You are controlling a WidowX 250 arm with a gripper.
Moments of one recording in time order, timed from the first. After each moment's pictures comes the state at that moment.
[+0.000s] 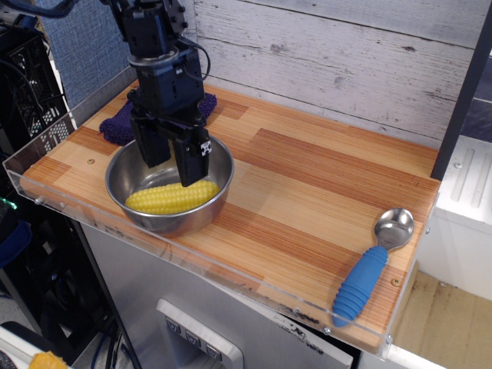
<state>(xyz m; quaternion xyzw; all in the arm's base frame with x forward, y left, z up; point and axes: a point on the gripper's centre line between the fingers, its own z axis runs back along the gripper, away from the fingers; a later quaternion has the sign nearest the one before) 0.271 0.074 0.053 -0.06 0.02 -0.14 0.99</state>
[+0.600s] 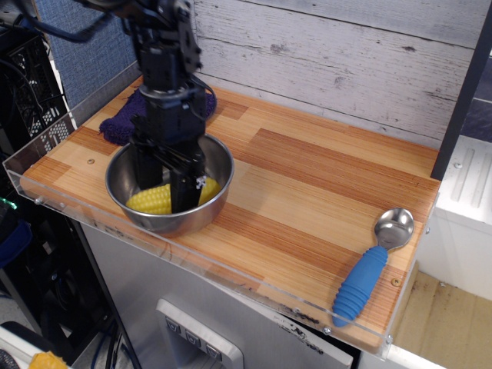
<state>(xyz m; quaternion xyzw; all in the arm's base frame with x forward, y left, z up) 0.265 0.078 0.022 0.00 0.09 -0.15 0.98</state>
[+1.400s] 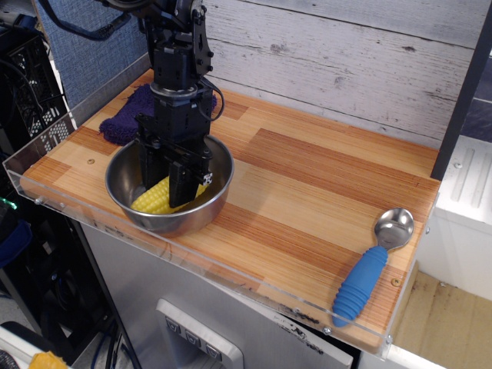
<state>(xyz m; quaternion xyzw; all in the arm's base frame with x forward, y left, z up) 0.270 0.081 0.020 0.00 0.10 -0.13 0.99</state>
